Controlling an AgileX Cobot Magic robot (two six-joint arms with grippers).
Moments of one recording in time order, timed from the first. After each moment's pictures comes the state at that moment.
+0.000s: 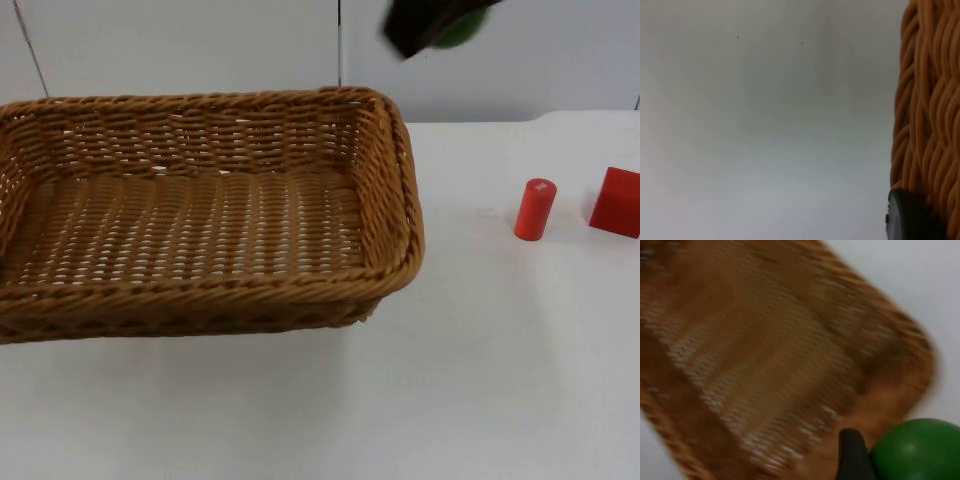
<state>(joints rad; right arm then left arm) 0.74 1.61 -1.49 0.01 0.91 -0.14 0.24 1.47 -0.78 -0.68 0.92 0.57</state>
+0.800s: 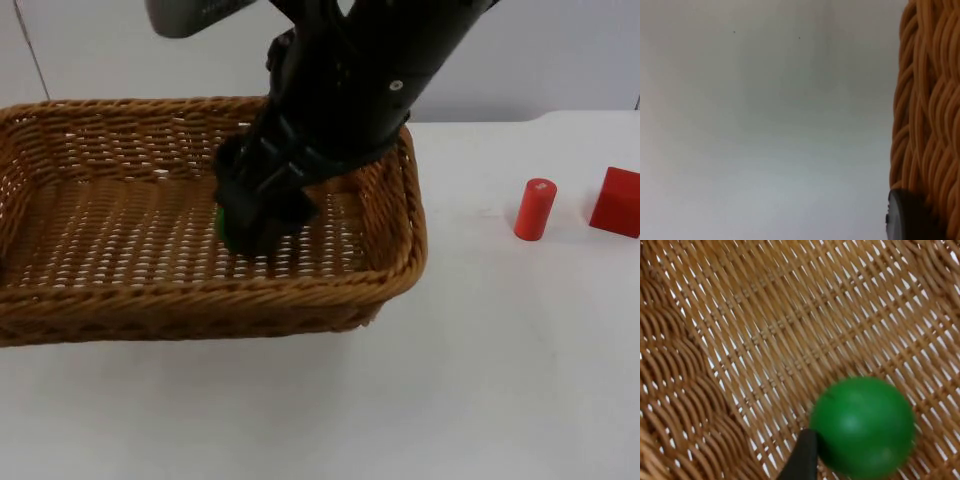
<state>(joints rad) 0.86 1.86 -1.49 0.00 0.74 -0.14 0.24 1.47 -0.78 -0.68 0.93 0.57</state>
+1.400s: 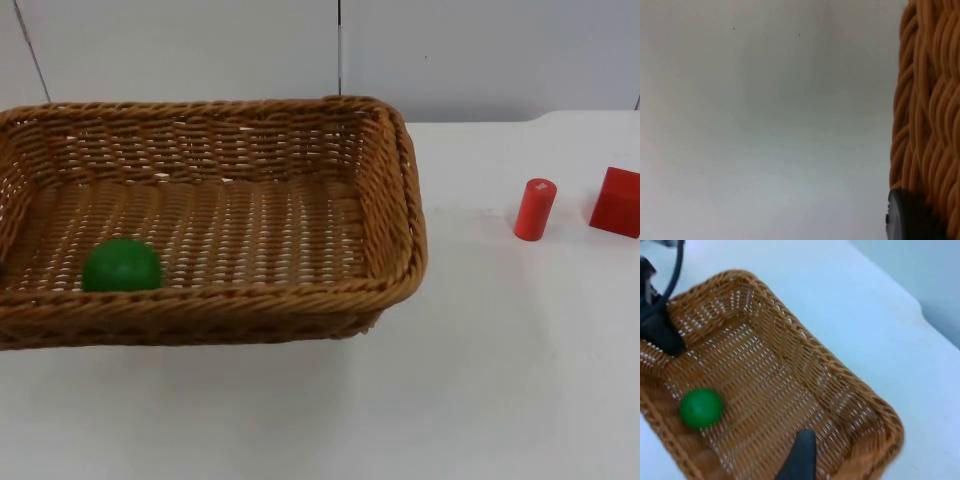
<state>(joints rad) 0.86 1.37 -1.40 -0.18 0.78 0.04 0.24 1.47 -0.78 -0.68 0.94 0.57</state>
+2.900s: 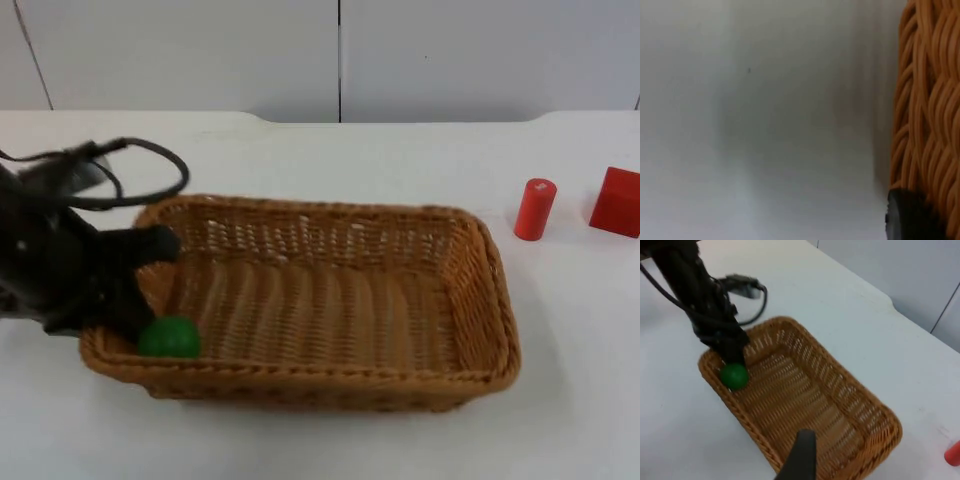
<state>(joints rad) 0.86 0.84 -0.92 -0.23 0.70 0.09 -0.10 1.87 -0.83 -0.83 0.59 0.57</state>
